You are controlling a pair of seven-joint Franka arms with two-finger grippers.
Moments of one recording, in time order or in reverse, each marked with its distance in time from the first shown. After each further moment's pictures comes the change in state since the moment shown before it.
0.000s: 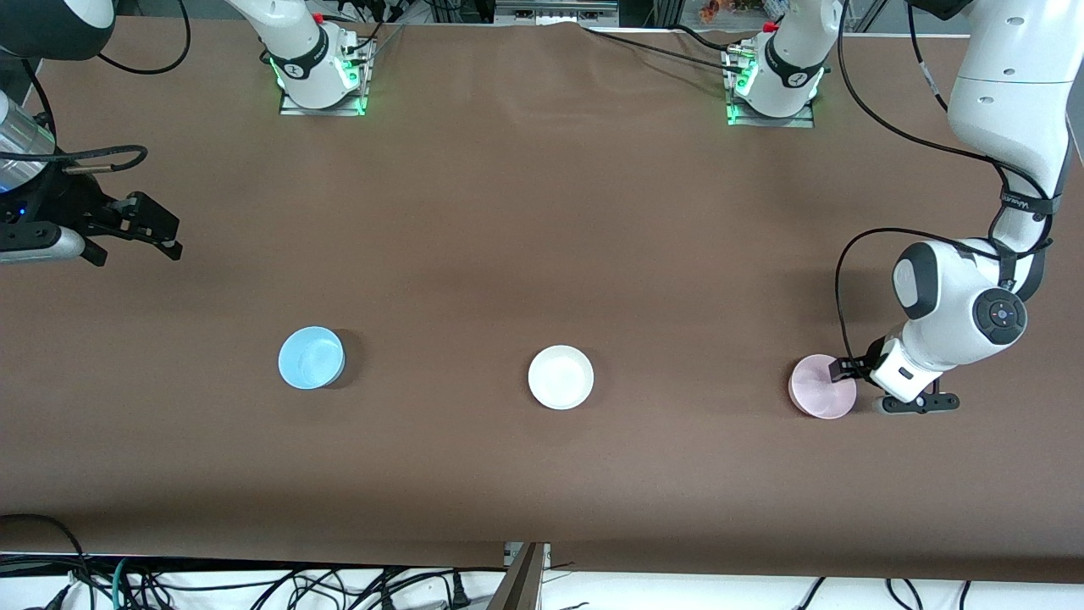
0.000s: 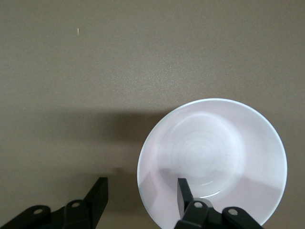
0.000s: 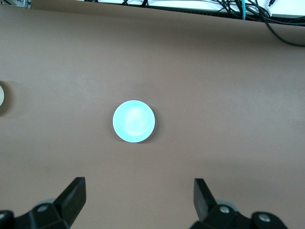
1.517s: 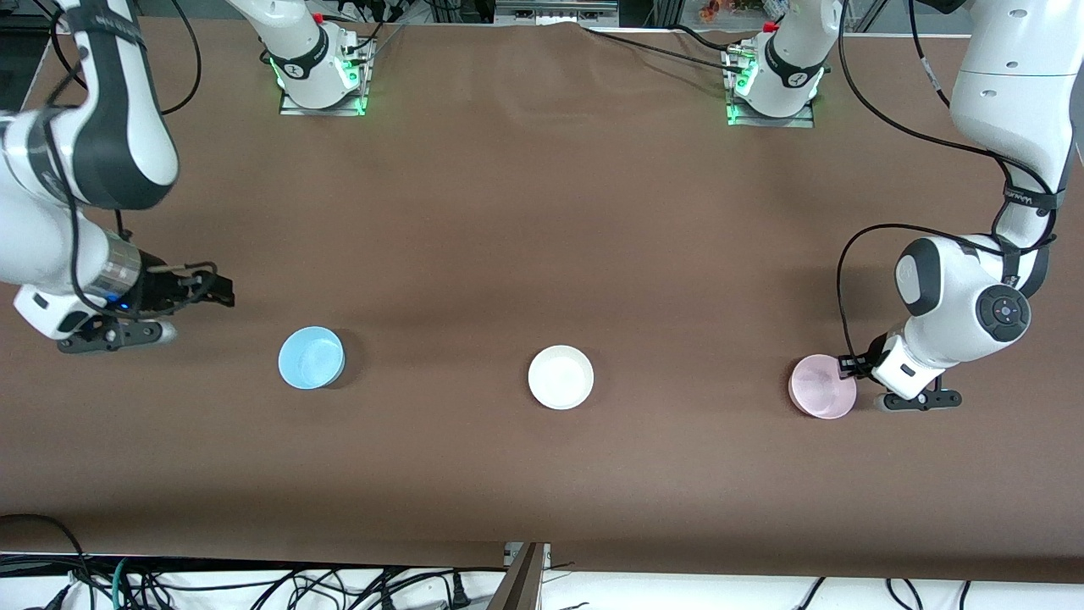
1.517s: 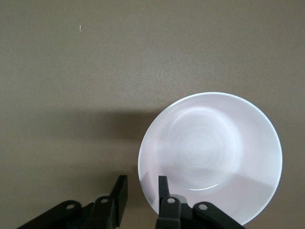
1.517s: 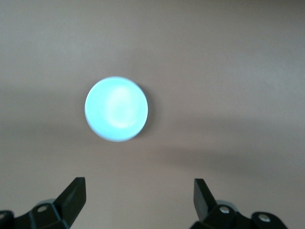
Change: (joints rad) left arm 0.000 -0.021 0.000 -0.015 0.000 -0.014 0.000; right arm -0.023 0.275 -0.005 -0.063 0.003 0.174 -0.078
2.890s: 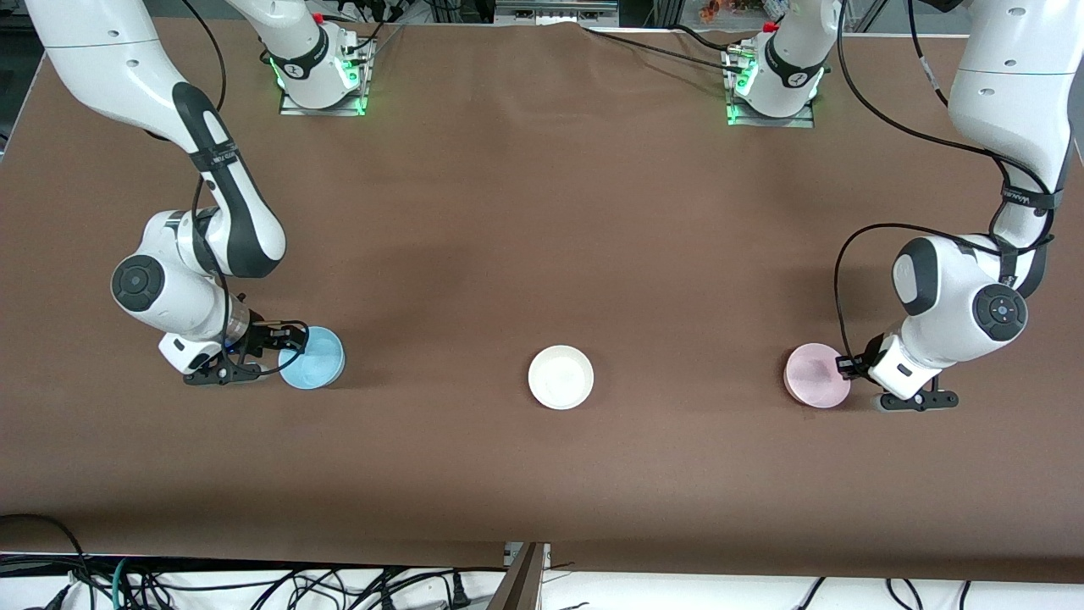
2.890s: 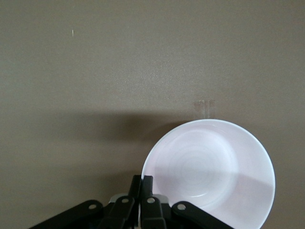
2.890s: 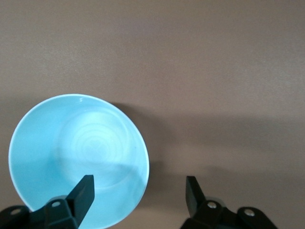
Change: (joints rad) left arm -0.004 -0.003 -0.007 0.003 0.000 0.003 0.001; right arm 0.017 0.242 0.007 -0.152 0.001 0.440 0.060
